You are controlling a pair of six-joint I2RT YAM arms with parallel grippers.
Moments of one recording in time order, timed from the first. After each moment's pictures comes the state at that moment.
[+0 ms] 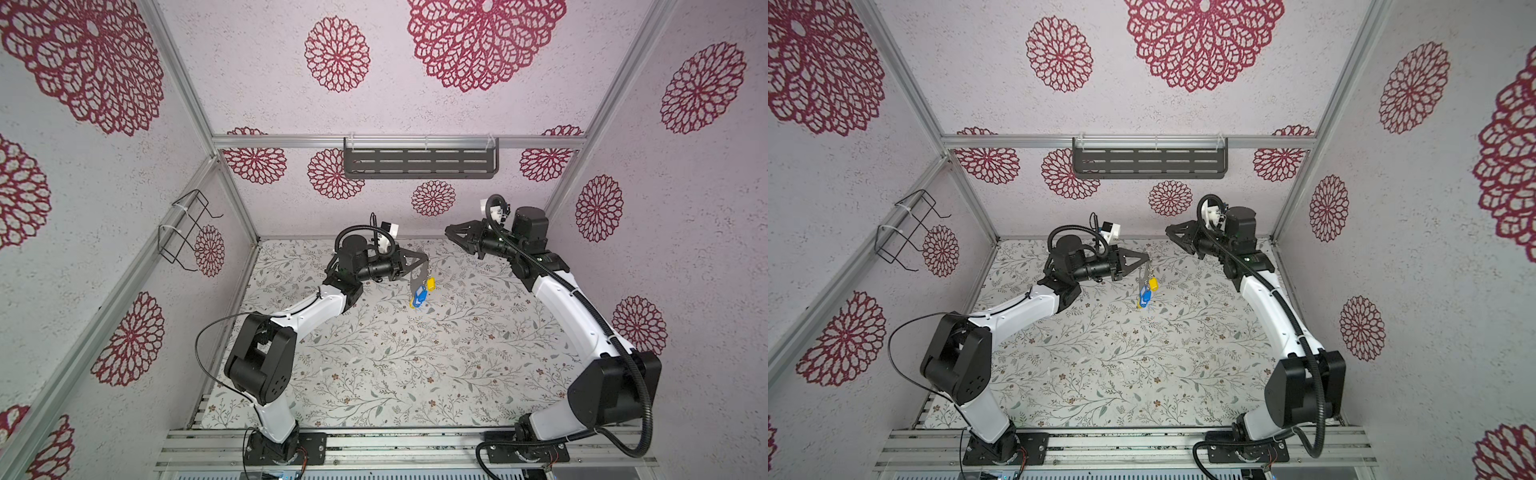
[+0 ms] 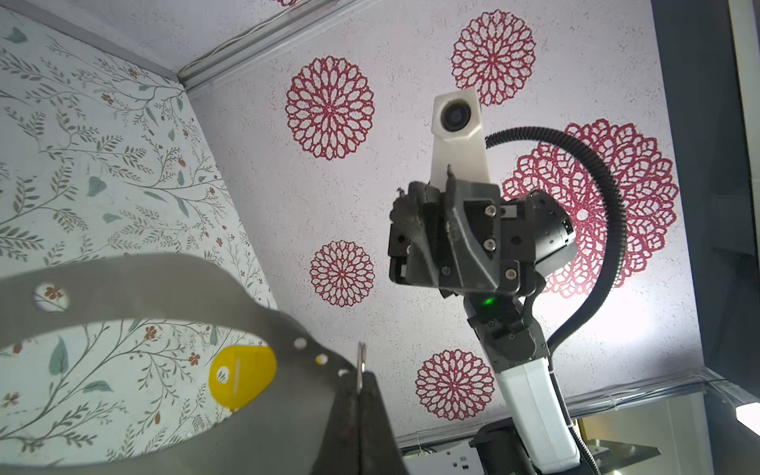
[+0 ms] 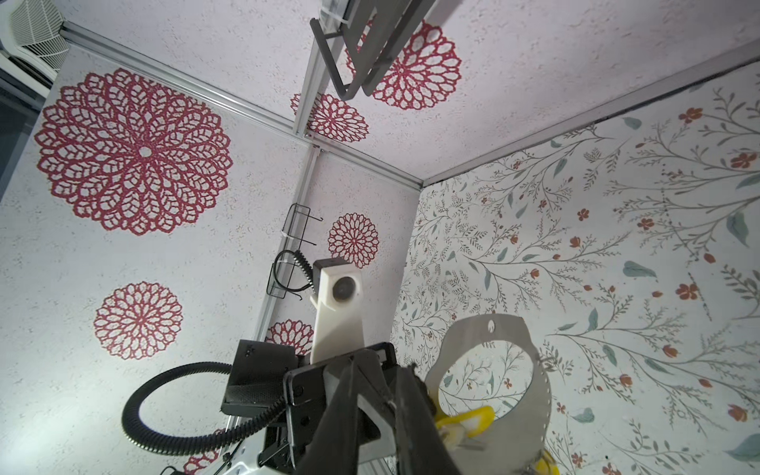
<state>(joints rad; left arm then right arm) -0.50 1.77 1.26 0.54 0.81 -1.20 0.19 1.54 1.47 -0.17 -0.82 0.95</state>
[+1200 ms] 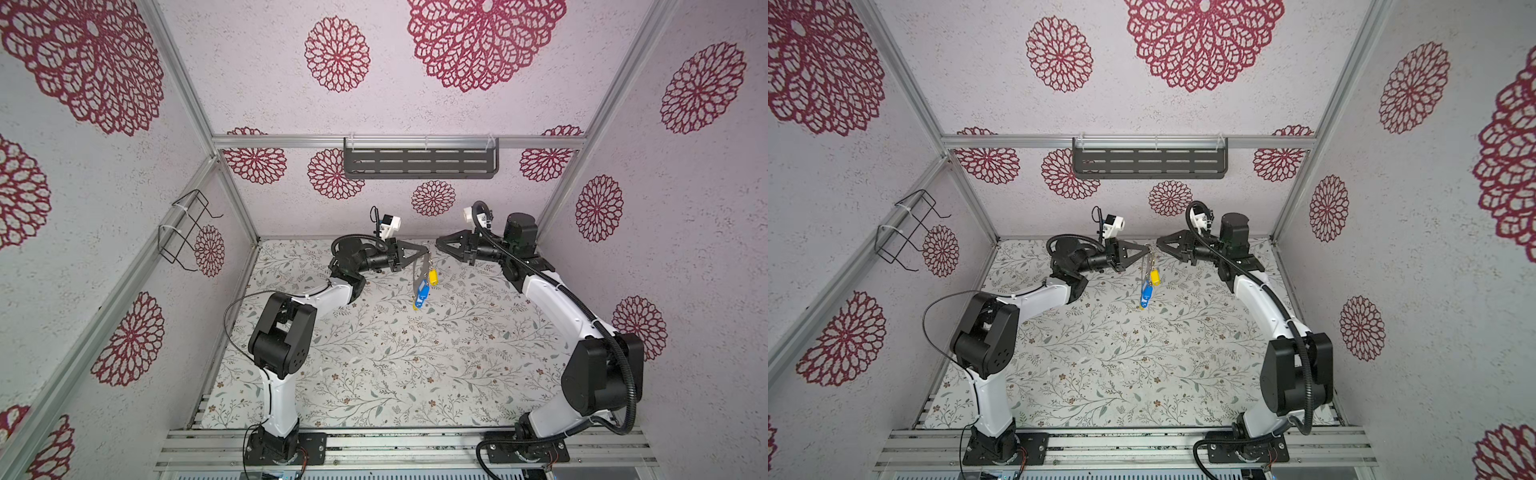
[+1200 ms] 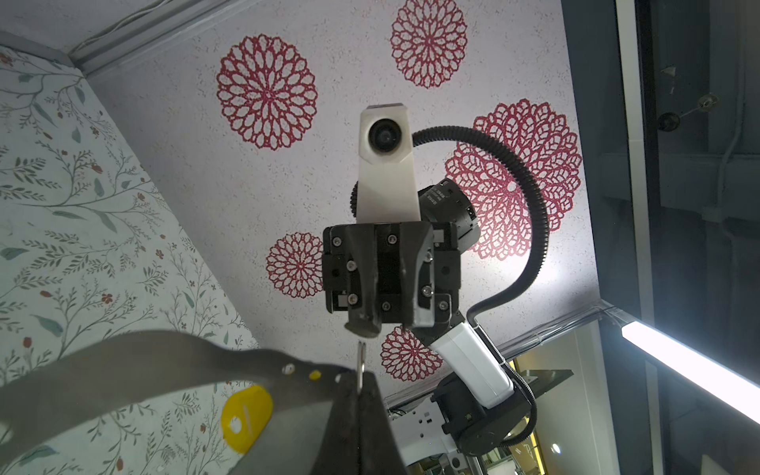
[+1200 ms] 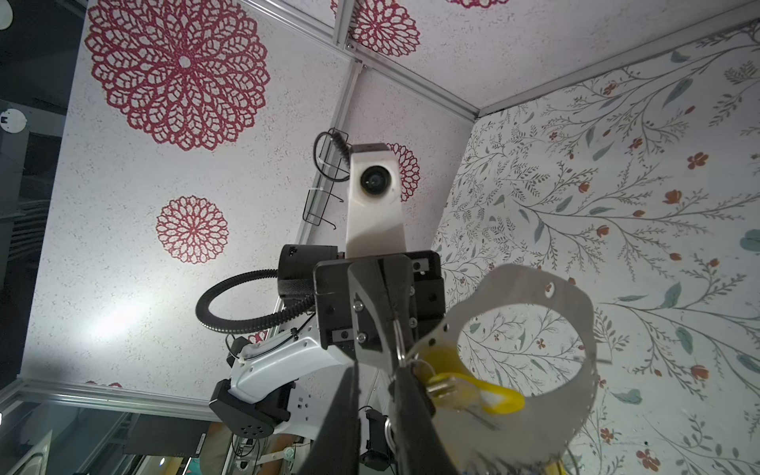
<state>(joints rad) -0.44 2.00 1.36 0.98 0.99 -1.45 0.20 1.59 1.35 0.07 -1.08 1.00</state>
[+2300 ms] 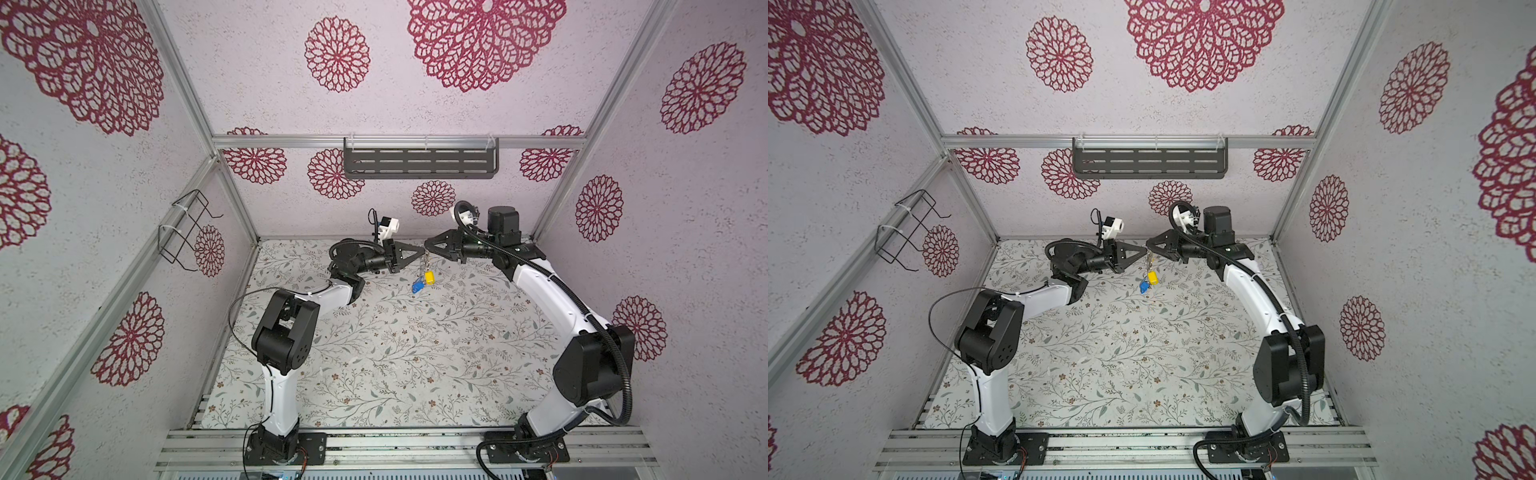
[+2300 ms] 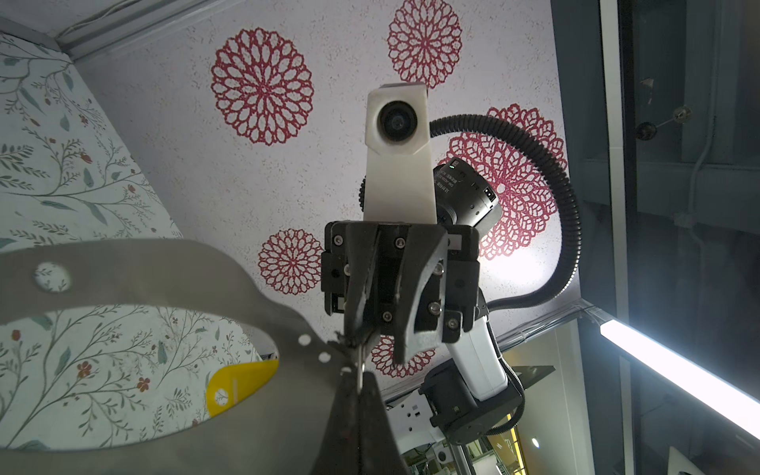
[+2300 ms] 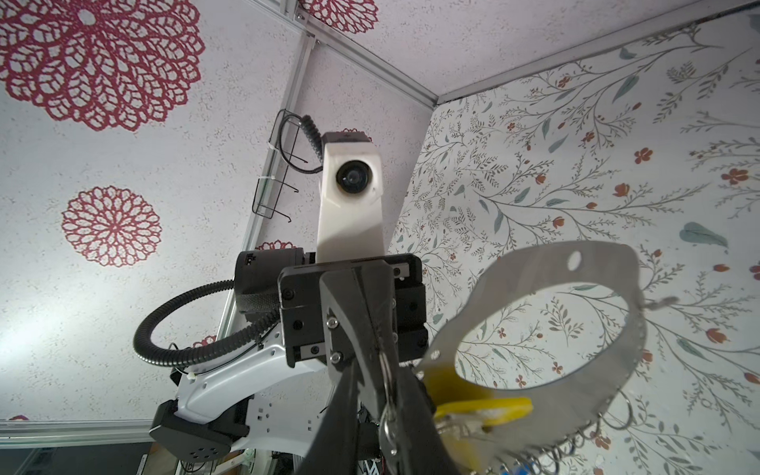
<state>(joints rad) -0.43 2.02 1.35 1.07 1.01 -1.52 0.28 1.66 1.55 -0.31 -0.94 0.75</state>
